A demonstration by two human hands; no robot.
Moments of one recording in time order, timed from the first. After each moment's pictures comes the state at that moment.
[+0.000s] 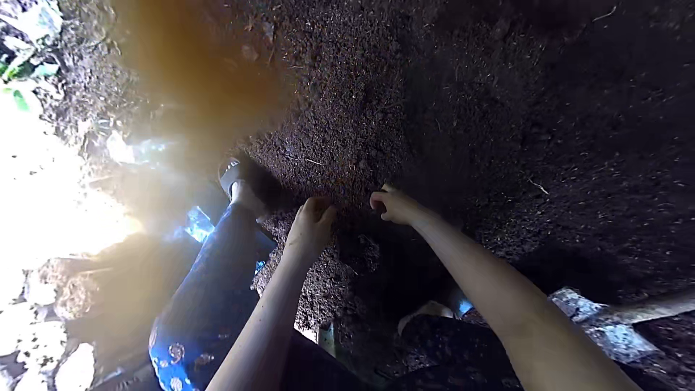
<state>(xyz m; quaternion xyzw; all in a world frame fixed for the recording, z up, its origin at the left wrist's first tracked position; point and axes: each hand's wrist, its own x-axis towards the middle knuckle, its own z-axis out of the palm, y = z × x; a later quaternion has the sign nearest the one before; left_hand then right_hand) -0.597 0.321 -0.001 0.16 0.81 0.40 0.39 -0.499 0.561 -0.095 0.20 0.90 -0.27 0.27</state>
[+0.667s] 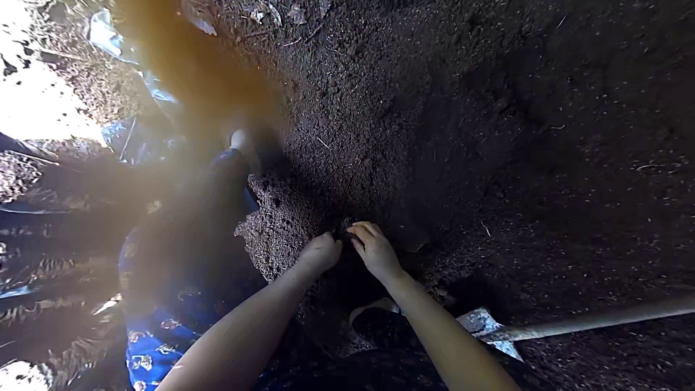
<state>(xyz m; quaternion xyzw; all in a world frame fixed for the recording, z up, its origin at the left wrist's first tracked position) -0.522 0.292 -0.065 0.16 0.77 0.24 0.57 -0.419 0.431 -0.058 0.13 0.96 -0.23 0.07</state>
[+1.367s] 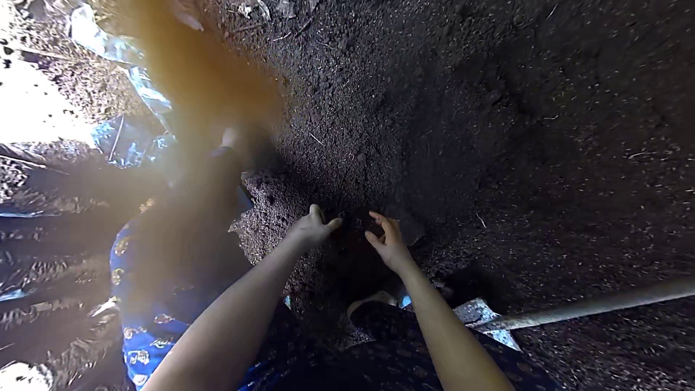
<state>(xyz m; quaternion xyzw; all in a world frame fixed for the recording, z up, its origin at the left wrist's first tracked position) -0.554 0.291 -0.076 0.18 0.78 0.28 0.53 -0.393 0.472 -0.053 0.31 0.86 -0.38 0.15</state>
